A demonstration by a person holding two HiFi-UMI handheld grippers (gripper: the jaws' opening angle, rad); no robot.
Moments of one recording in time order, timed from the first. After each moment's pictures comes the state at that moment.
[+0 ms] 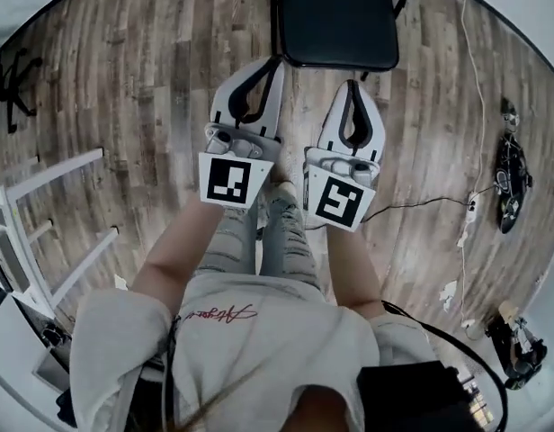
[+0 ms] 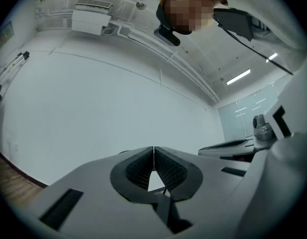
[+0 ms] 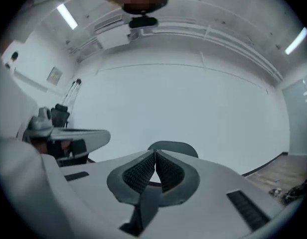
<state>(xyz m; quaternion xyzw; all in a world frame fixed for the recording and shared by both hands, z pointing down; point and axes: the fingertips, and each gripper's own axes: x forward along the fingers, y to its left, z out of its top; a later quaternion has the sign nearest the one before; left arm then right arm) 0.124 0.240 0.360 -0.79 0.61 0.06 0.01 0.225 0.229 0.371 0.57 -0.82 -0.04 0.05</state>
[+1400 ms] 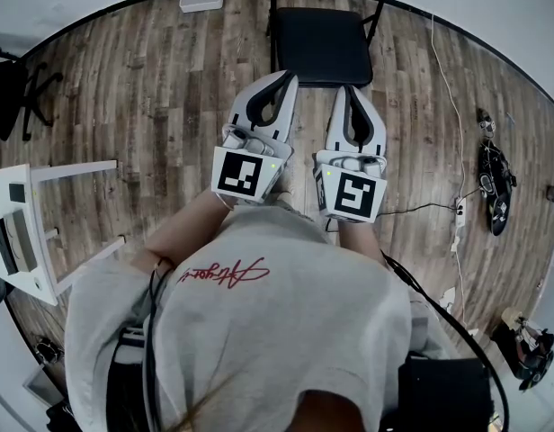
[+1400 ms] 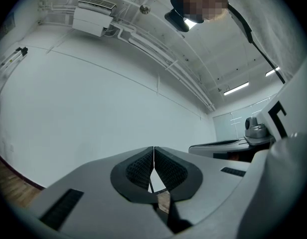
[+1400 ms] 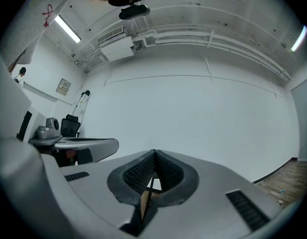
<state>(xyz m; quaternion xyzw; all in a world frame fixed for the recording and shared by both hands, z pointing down) 0.159 0.312 0.221 -0.81 0.57 0.09 0.01 0.239 0.301 0.223 0.52 -0.85 -0.06 0.03</state>
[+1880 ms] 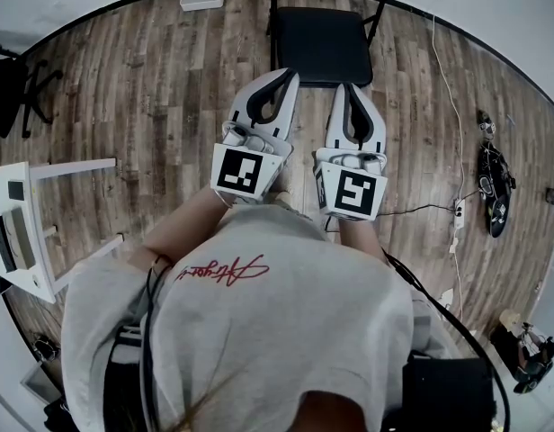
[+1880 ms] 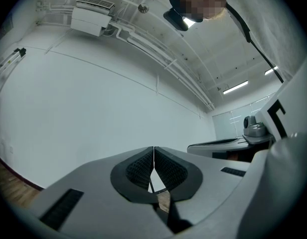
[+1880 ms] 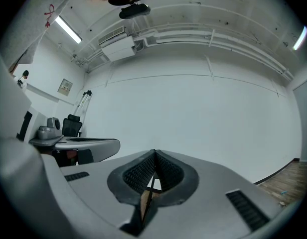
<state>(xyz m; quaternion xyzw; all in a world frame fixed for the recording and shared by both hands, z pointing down) 0.160 0.309 0.222 -0.82 0.57 0.08 0.02 0.236 0.298 0.226 0.51 -0.86 -0.05 0.03</state>
